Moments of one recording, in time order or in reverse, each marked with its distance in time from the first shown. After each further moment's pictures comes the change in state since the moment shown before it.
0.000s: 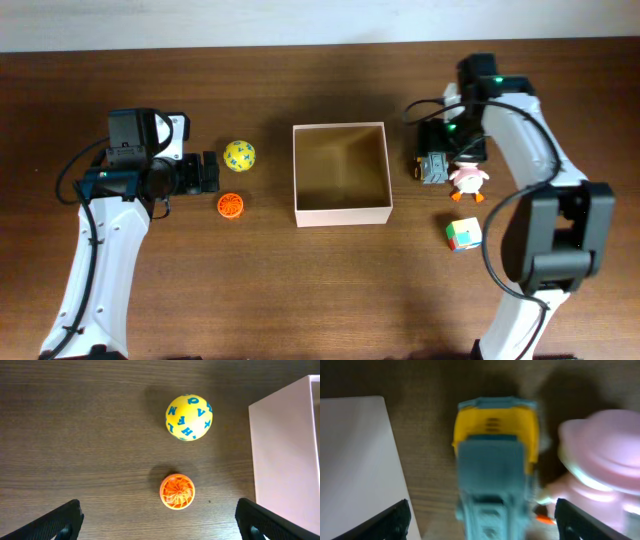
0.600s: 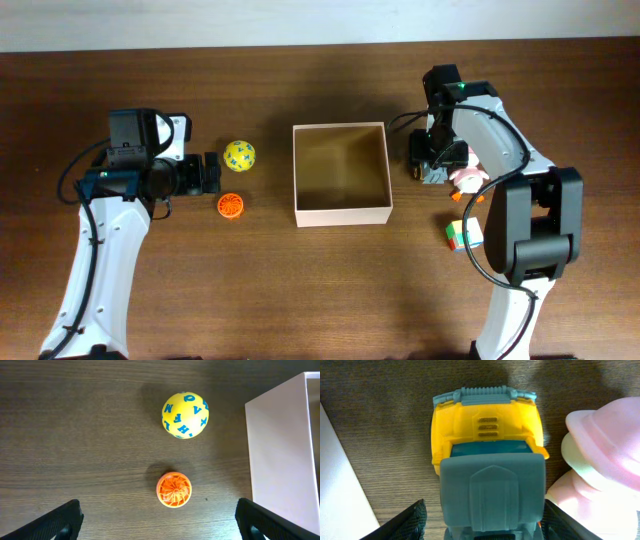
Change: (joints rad) left arm 0.000 0.000 0.000 -0.008 0.012 0.000; right arm 0.076 0.064 0.000 0.001 0.183 0.099
